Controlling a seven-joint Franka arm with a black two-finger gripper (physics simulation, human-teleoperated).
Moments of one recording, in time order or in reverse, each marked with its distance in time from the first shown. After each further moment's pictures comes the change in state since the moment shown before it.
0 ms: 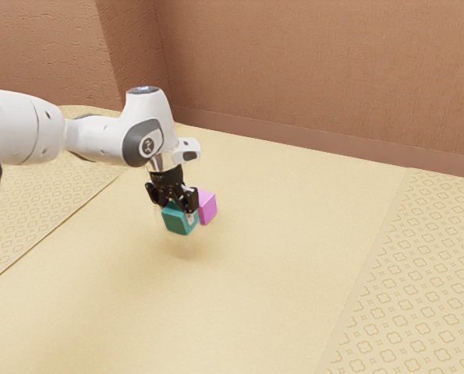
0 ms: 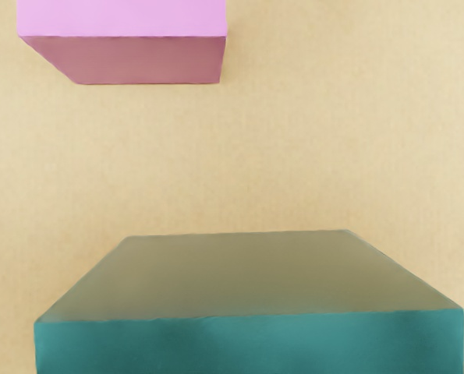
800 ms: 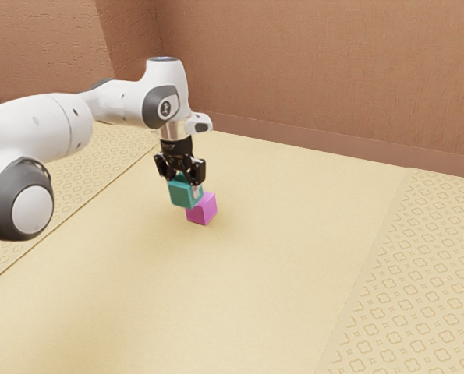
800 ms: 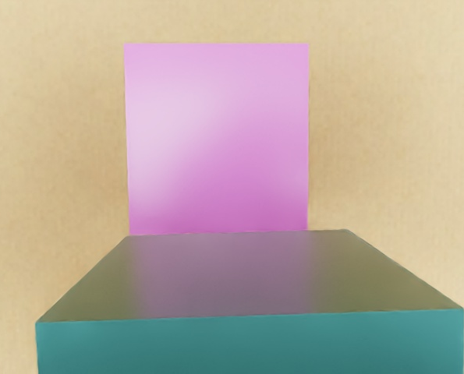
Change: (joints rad) arm -0.011 0.301 0.023 0.602 0.042 -0.387 -0.004
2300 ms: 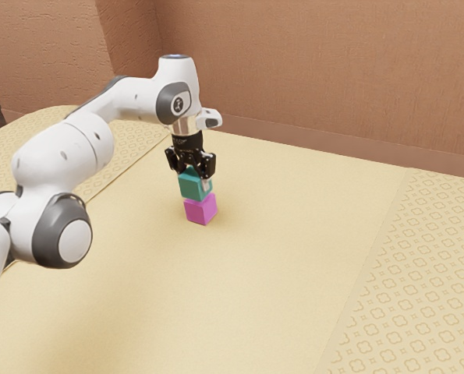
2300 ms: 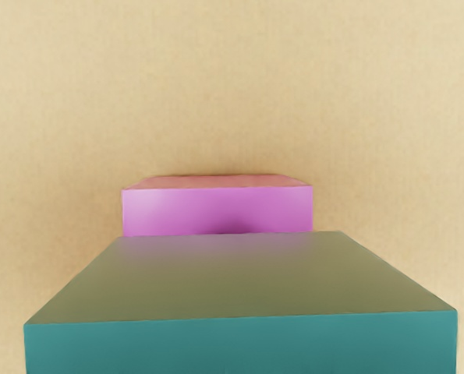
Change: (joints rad) arm -0.031 0.315 0.022 0.525 -0.004 -0.195 0.010
